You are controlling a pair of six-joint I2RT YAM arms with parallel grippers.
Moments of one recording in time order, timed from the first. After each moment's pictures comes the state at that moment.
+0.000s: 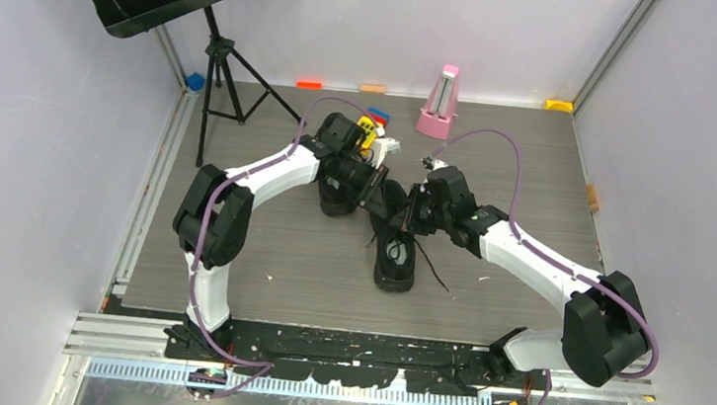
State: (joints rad) left arm -0.57 1.92 1.46 -0.48 0.81 -0.04; right arm 0.59 1.36 0.86 -0.23 -0.15 0.66
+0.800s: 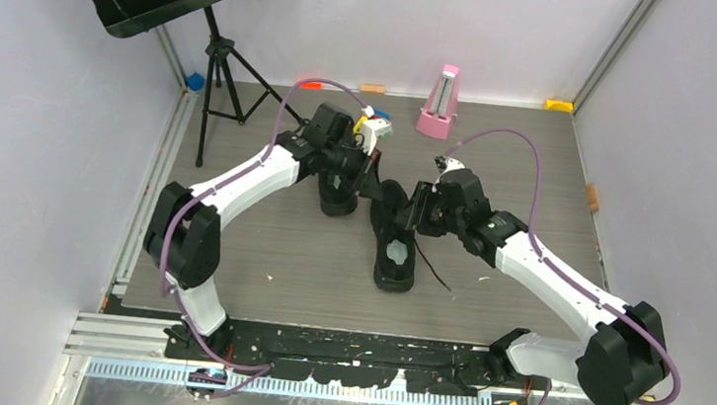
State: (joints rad) left arm -0.56 1.74 1.41 -0.44 0.70 -0.07; right arm 0.59 1.22 0.86 -0.31 -0.10 0.65
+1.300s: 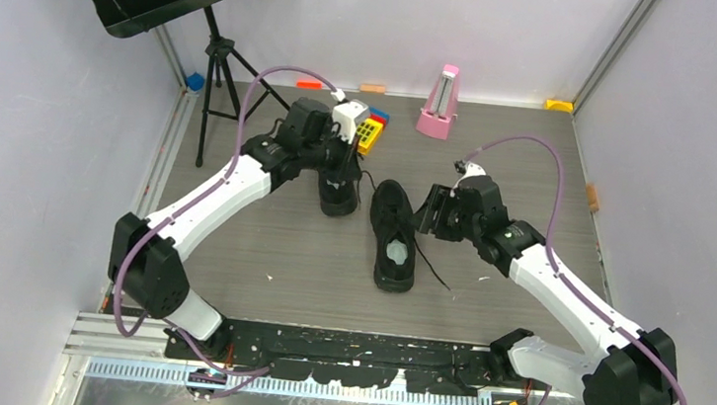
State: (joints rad) left arm -0.56 1.53 1.35 -0.44 0.36 -0.11; right arm 0.52 1.11 0.82 -0.37 -0.06 0.60
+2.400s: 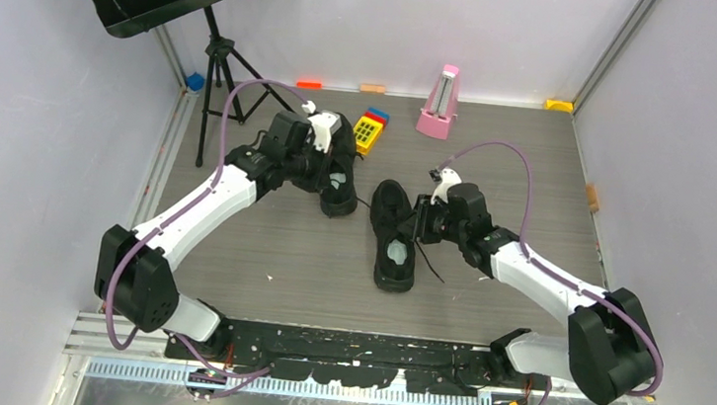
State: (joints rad) left arm -0.49 1.42 1.21 -0.51 0.17 -0.14; right arm 0.51 1.26 0.64 0.02 -0.24 0.43
